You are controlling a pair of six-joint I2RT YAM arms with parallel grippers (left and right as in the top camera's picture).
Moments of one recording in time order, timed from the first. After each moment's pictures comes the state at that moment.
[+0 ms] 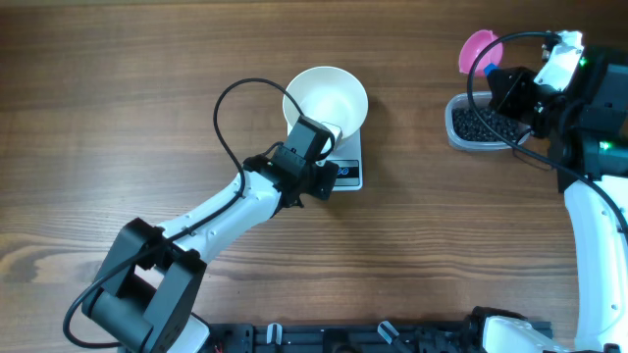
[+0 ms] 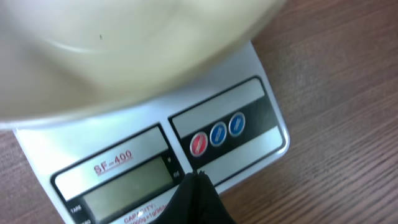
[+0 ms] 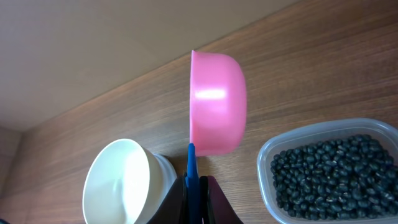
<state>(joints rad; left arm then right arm) -0.61 1.68 0.96 -0.31 0.08 -0.20 -0.17 1.32 1.21 -0.55 -0.39 0.33</state>
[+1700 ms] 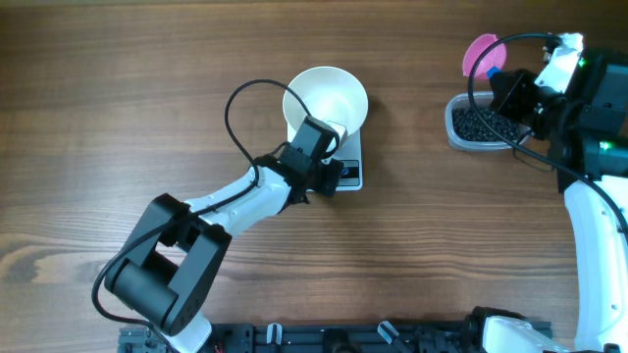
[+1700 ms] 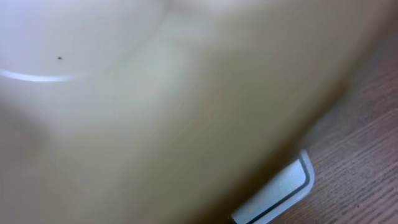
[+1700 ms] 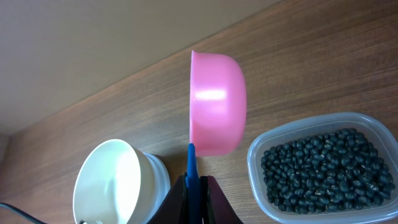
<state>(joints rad) -0.61 1.80 0.96 -0.17 0.10 -0.18 -0.17 1.32 1.21 -0.57 -0.36 0.33</state>
